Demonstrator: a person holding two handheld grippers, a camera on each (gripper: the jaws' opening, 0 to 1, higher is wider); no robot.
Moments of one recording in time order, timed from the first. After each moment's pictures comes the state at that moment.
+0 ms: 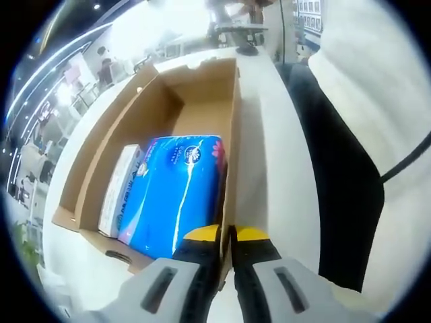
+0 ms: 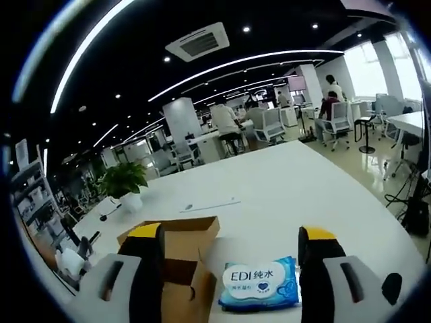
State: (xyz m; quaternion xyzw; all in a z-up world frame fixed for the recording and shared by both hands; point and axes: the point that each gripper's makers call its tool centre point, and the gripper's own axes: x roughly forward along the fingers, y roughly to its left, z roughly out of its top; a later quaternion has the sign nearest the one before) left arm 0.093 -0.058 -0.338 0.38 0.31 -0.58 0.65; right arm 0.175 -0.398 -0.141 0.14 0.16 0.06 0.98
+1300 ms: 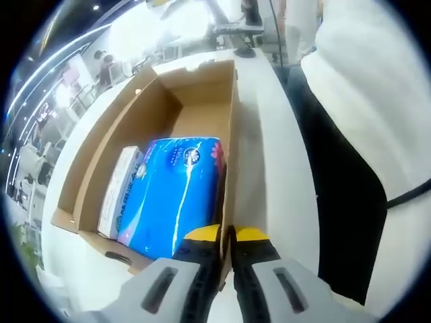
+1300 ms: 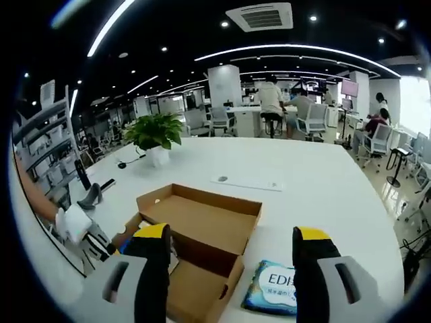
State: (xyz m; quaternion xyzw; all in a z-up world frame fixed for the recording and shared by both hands) left arm 0.090 -0.061 -0.336 0.38 0.30 -0.58 0.65; right arm 0.186 -0.296 -0.153 0.00 0.24 0.18 0.96
